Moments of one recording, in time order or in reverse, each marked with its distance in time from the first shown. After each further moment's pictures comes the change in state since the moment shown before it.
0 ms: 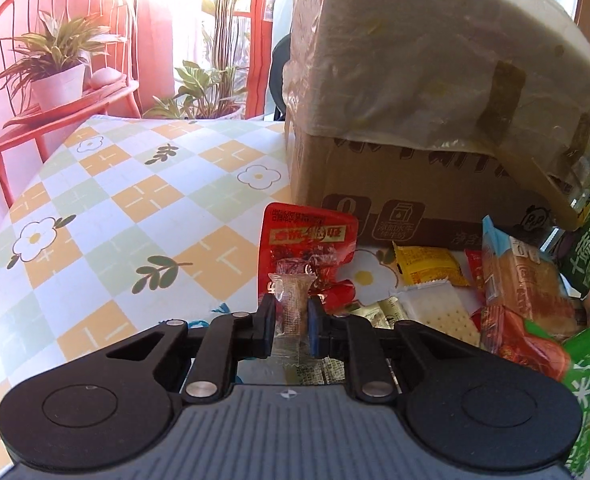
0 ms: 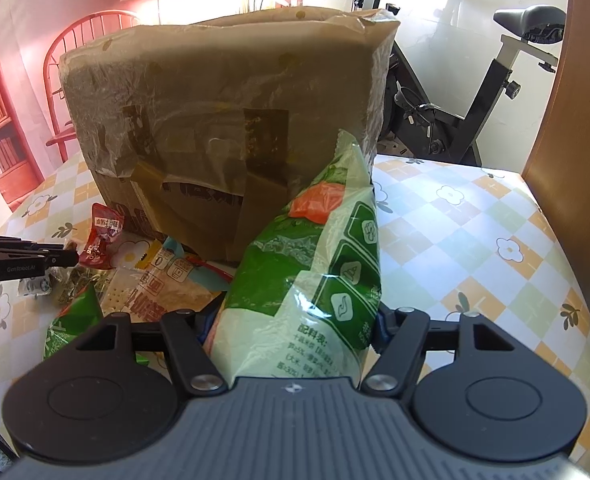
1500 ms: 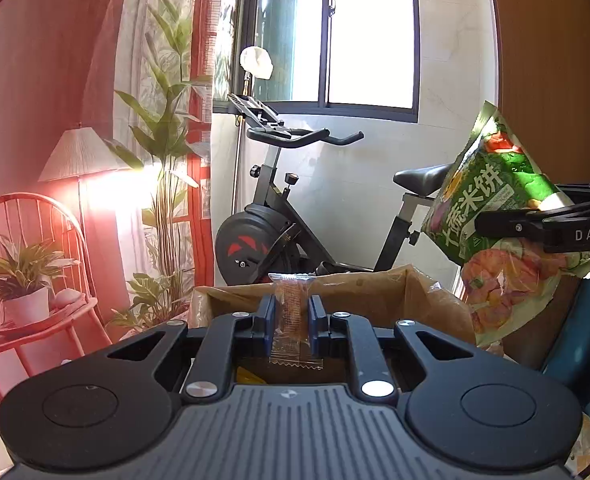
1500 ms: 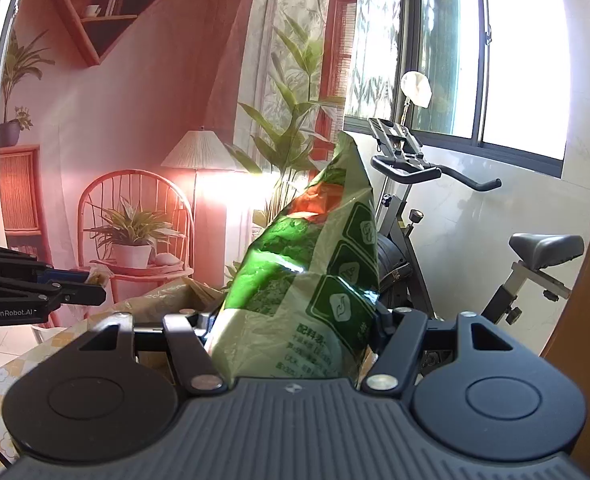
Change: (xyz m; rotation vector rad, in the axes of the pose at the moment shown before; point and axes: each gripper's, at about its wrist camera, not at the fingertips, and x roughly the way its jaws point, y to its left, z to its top) left arm -0.104 -0.095 0.173 0.141 -0.429 -0.078; right arm -0.095 0.003 0.201 -0.198 -0.469 0.034
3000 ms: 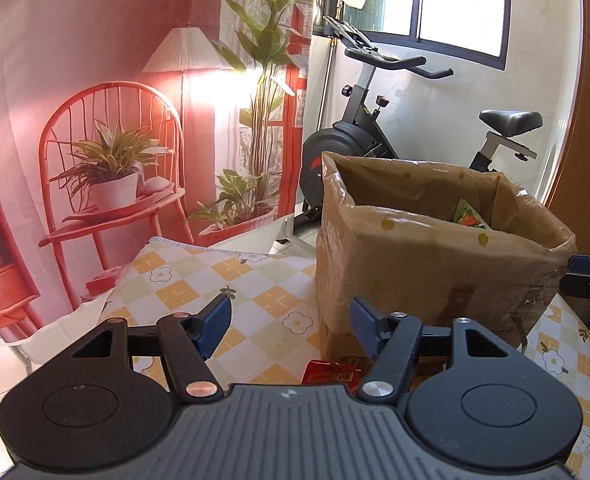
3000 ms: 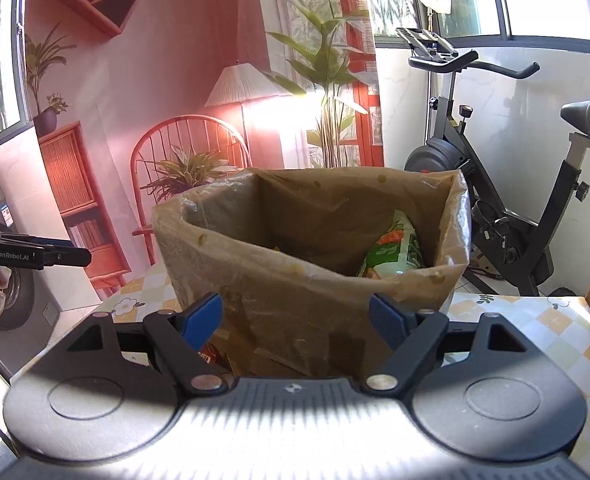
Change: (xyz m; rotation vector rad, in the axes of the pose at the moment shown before) left arm -0.070 0.077 -0.081 -0.136 0.233 0.205; right arm -0.010 0.029 -0.125 0.195 0.157 0.212
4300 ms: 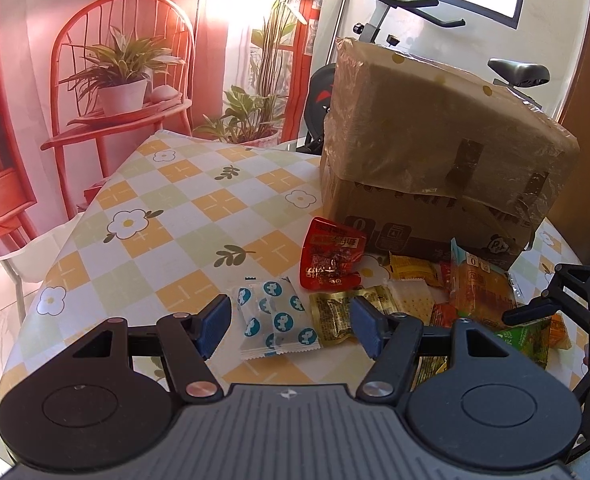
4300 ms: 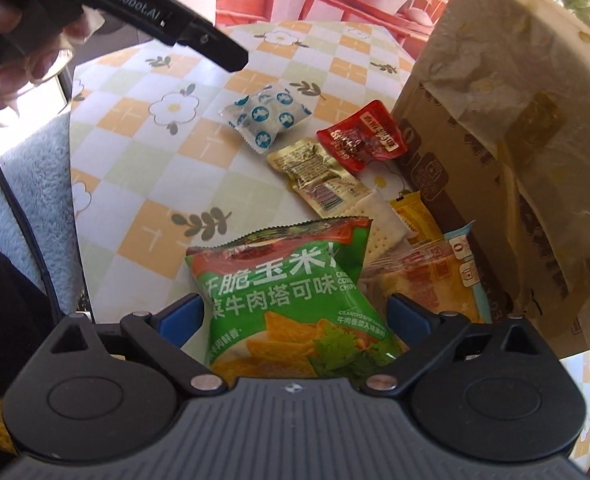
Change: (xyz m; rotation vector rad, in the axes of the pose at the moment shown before) left arm -0.004 0.006 -0.100 -0.073 0.160 -0.029; right arm 0.065 0.137 -0.125 -0.651 0.572 0.180
